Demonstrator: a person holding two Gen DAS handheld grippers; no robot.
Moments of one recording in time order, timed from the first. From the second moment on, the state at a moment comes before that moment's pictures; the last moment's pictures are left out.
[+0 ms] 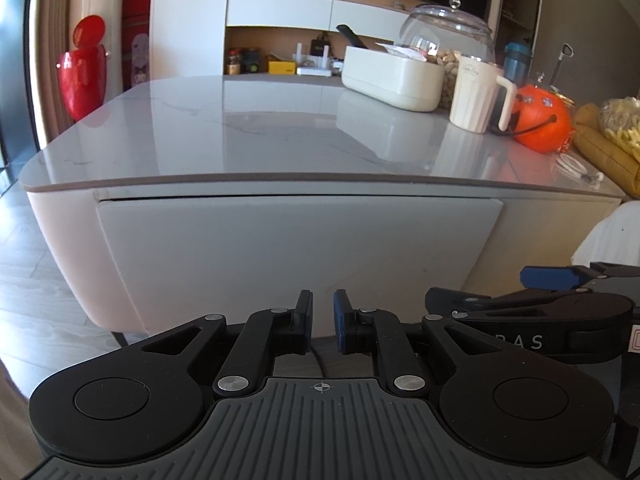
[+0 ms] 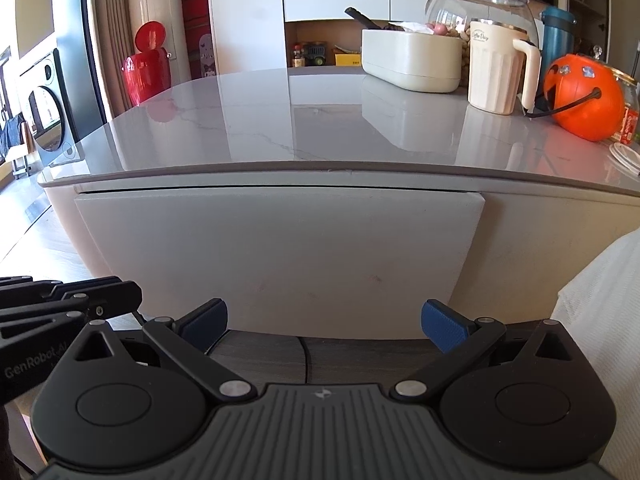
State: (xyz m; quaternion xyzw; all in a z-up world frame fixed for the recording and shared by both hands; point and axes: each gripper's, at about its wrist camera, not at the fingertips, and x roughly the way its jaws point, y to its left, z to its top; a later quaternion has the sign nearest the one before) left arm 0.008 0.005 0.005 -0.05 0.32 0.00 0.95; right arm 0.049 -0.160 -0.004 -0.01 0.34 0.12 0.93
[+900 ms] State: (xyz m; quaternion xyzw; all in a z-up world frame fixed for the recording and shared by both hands) left arm 0.081 0.093 0.014 -0.09 0.33 0.03 0.94; right arm 0.169 -0.209 -0.004 -0.05 0.33 0.12 0.93
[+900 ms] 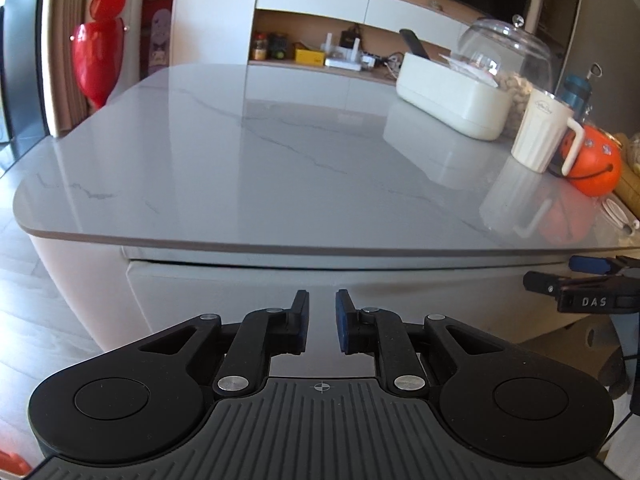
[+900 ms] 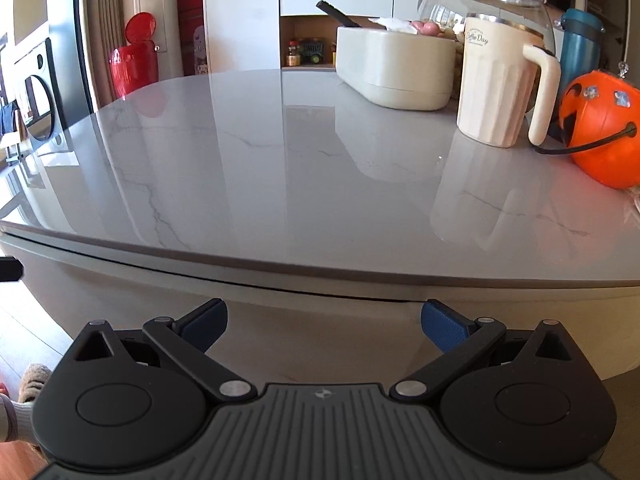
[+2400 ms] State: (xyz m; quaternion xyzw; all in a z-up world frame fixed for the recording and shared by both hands) left arm 0.120 0.069 0.009 -0.09 0.38 0.05 0.92; right arm 0.177 -0.173 0.012 -0.01 0.38 0.10 0.92
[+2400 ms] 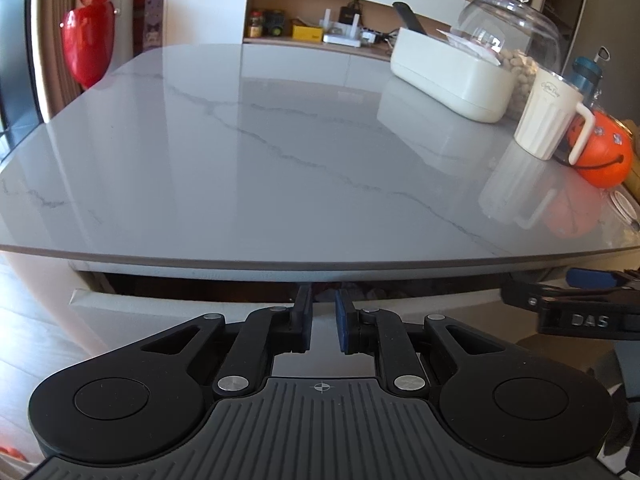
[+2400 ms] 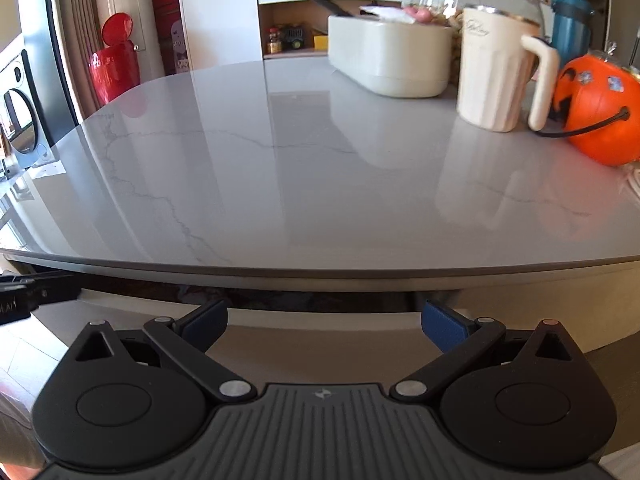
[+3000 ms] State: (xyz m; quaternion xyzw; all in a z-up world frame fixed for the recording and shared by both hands) left arm 0.111 0.079 0.013 -0.11 0.36 0.05 0.92; right arm 0.198 -0.152 0.007 -0.02 0.42 0.09 0.90
